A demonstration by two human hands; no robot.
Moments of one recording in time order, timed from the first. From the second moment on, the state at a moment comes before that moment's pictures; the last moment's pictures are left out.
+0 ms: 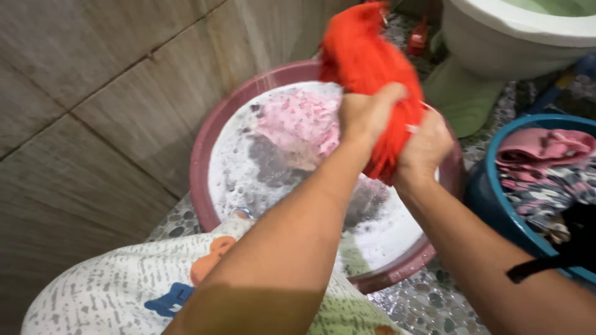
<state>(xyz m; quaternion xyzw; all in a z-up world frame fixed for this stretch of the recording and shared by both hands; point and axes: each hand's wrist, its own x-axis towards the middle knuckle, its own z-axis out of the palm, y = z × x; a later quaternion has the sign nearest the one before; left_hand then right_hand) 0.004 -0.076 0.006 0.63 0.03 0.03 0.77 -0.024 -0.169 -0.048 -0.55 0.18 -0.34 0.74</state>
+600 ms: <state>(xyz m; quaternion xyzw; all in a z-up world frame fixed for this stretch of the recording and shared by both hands) 0.030 -0.168 -0.072 0.79 -0.34 -0.12 0.50 -0.066 -0.346 -0.063 -0.42 0.40 -0.47 0.67</state>
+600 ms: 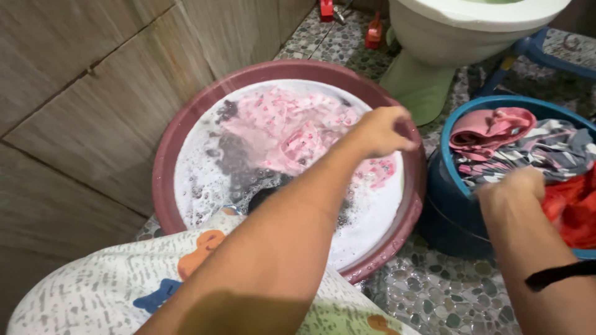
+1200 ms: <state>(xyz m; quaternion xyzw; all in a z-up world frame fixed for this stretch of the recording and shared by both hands) 0.056 -0.002 -0.156 0.90 -0.04 -0.18 0.40 0.022 -0.325 -0.351 -0.95 -0.12 0.29 0.06</state>
